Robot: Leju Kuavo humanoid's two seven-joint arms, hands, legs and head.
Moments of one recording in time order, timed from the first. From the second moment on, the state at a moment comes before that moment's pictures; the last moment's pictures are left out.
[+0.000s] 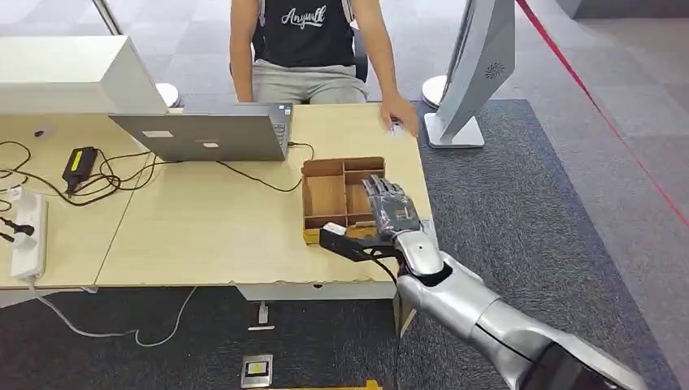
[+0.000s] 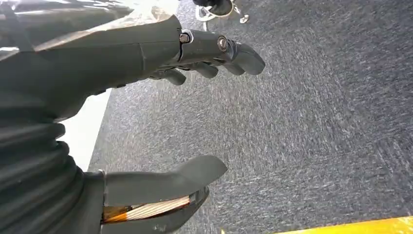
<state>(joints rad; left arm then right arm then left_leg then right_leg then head) -0.14 -0.12 0.94 -0.09 -1.57 0.46 0.00 -0.71 -0.16 1.00 -0.91 0.79 -0.26 0.51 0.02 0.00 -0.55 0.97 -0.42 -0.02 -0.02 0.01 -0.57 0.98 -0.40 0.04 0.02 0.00</state>
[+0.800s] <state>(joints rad) -0.14 -0.12 0.94 -0.09 -1.57 0.47 -0.01 -0.72 -0.13 1.00 -0.86 0.76 -0.26 0.49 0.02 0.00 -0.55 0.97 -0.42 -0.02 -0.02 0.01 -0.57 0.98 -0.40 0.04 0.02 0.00</state>
